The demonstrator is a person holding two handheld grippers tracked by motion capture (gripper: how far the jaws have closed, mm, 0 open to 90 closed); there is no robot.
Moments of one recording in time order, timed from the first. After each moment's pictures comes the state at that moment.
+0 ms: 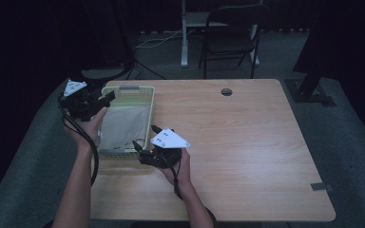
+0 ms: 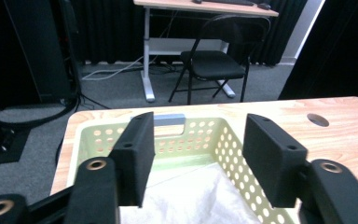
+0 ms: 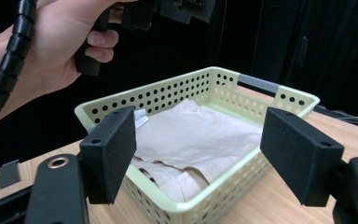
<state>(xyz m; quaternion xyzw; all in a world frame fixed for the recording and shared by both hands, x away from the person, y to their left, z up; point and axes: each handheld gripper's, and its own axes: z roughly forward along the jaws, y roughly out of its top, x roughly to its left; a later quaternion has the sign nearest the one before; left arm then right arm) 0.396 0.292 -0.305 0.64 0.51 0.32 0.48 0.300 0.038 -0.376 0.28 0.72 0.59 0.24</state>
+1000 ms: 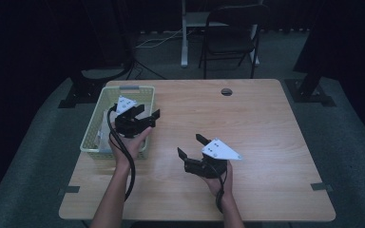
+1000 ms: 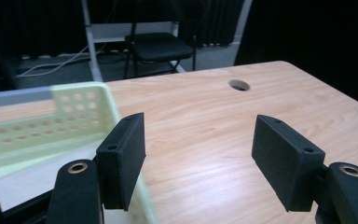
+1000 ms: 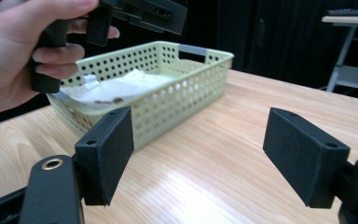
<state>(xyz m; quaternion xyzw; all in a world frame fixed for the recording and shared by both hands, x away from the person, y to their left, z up) 0.367 0.174 -0.342 0.70 0.45 0.26 0.50 0.277 -0.078 -0.399 0.34 0.70 0.57 0.26</state>
